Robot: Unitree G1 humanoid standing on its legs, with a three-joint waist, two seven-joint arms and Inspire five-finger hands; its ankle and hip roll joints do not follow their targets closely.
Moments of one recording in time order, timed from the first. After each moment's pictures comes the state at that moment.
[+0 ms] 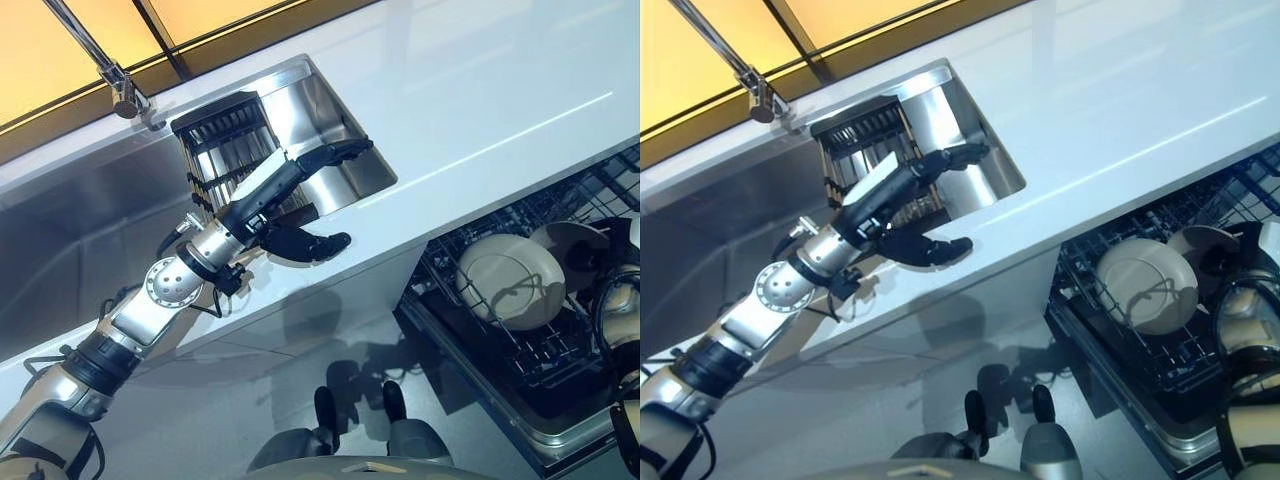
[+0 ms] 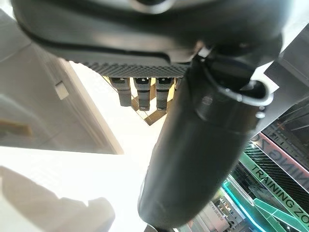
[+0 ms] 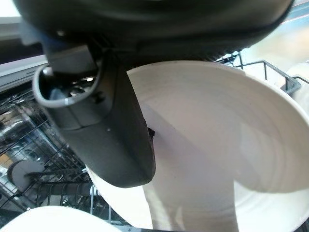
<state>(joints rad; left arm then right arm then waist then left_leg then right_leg) -0.41 0.81 -0.44 -0.07 -0.26 -0.51 -0.08 -0.48 -0.88 0.09 0.95 -0.12 0.08 -0.37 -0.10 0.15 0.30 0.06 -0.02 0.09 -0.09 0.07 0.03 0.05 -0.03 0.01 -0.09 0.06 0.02</state>
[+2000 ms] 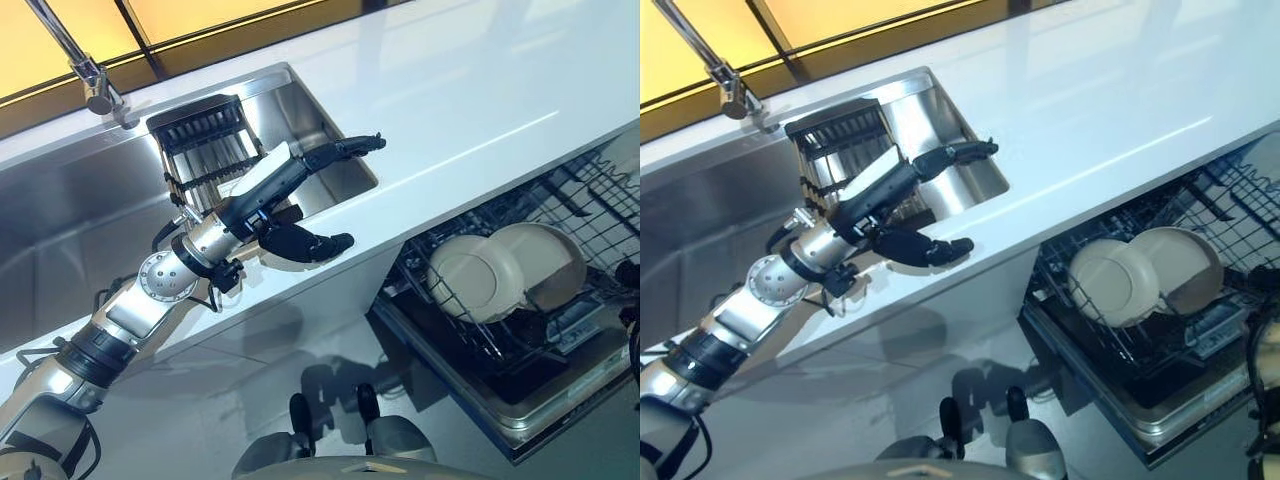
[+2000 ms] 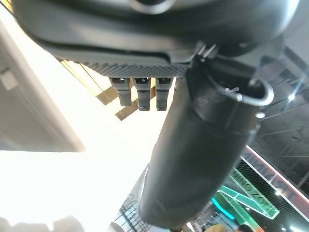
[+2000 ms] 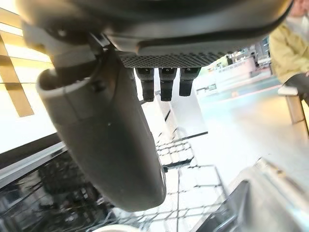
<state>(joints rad) -0.44 0.83 -0.44 -0.07 -0.26 -0.57 -0.13 -0.18 -0.93 -0.12 0.73 -0.15 0.08 -0.51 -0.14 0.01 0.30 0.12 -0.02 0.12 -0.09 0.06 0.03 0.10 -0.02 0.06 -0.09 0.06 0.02</state>
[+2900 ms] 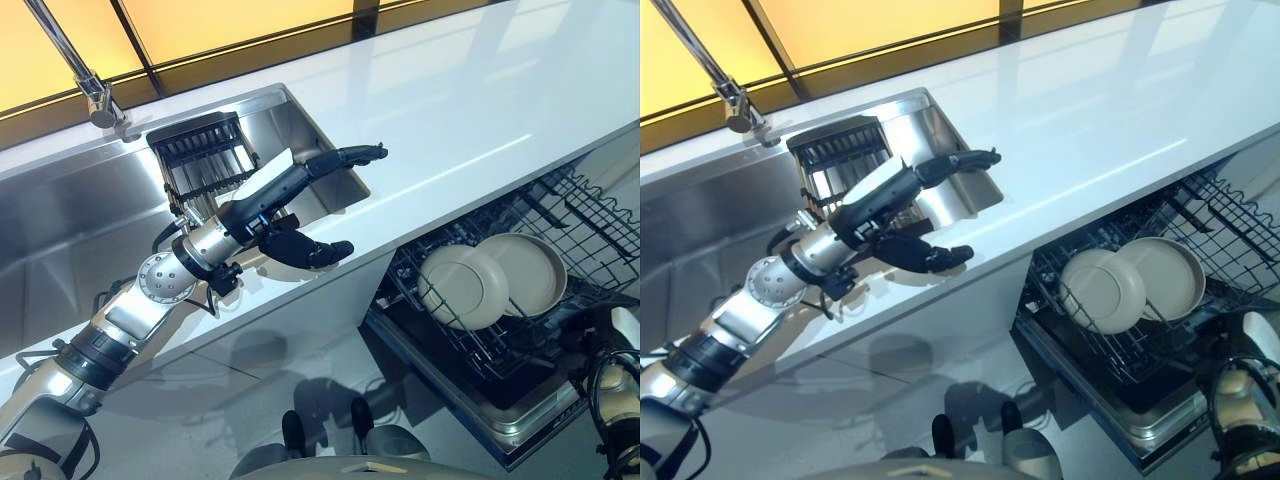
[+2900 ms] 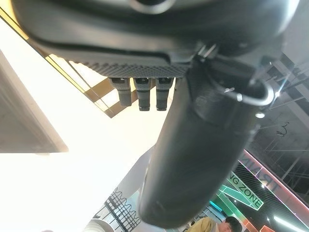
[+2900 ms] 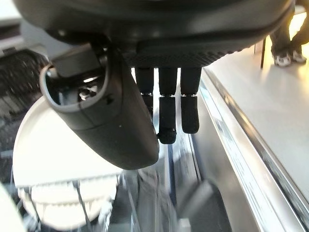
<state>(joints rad) -0.43 0.83 -0.44 -0.07 -0.28 -0.57 -0.17 -0.12 -0.74 -0.02 0.88 -0.15 0.06 -0.27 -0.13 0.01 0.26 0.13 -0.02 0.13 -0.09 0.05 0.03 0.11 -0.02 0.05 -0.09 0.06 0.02</state>
